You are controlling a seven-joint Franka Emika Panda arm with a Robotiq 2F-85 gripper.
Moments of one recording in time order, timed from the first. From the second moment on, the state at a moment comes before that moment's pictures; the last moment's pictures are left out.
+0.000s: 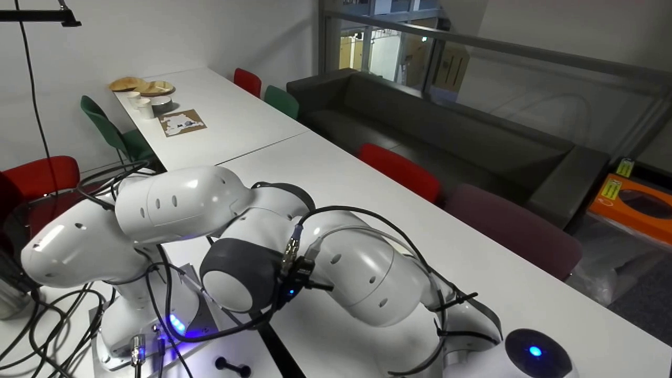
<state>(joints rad) -0.88 1.15 -0.15 -1.11 0.03 2.77 0.99</state>
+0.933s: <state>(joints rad) -1.11 1.17 0.19 -1.05 0.07 2.36 0.59</state>
